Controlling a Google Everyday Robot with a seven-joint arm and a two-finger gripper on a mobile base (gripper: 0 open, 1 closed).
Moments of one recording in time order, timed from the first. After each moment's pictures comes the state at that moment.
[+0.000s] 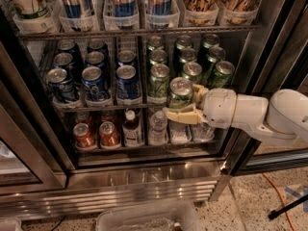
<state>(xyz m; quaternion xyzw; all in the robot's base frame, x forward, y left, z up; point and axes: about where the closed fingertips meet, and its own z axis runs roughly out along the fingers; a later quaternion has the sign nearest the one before) 0.535 -0.063 0.857 -0.48 0.56 0.31 0.60</state>
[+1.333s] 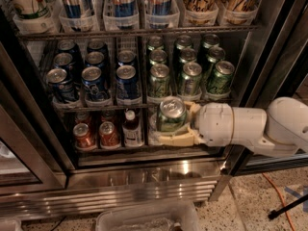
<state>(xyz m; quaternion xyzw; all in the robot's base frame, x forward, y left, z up) 0.466 -0.033 0.856 -0.52 0.53 0.36 0.56</state>
